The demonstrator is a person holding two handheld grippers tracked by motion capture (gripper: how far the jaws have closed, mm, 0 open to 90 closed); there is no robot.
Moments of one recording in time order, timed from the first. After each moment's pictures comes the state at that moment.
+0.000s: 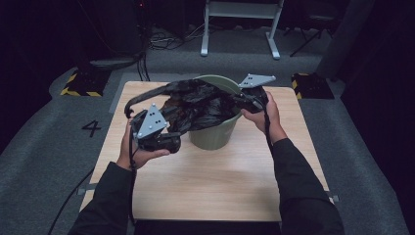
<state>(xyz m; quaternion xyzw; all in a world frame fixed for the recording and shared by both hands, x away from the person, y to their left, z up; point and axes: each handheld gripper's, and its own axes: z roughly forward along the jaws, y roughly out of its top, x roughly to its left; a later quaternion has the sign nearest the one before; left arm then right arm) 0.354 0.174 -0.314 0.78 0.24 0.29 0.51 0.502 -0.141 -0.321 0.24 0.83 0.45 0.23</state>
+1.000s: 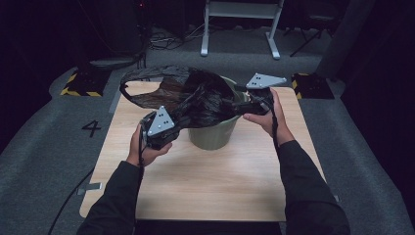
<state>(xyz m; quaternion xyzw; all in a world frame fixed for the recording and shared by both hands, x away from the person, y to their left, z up) 0.382 0.153 -0.346 0.80 0.22 0.27 0.48 0.483 -0.148 -0.306 0.21 0.80 0.51 0.22</state>
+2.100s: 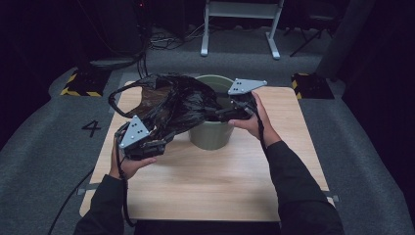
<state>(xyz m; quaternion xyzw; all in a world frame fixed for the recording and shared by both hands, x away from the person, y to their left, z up) 0.351 0.212 -0.358 0.75 0.29 0.29 0.52 0.477 -0.105 -0.315 0.16 0.82 0.52 0.17</state>
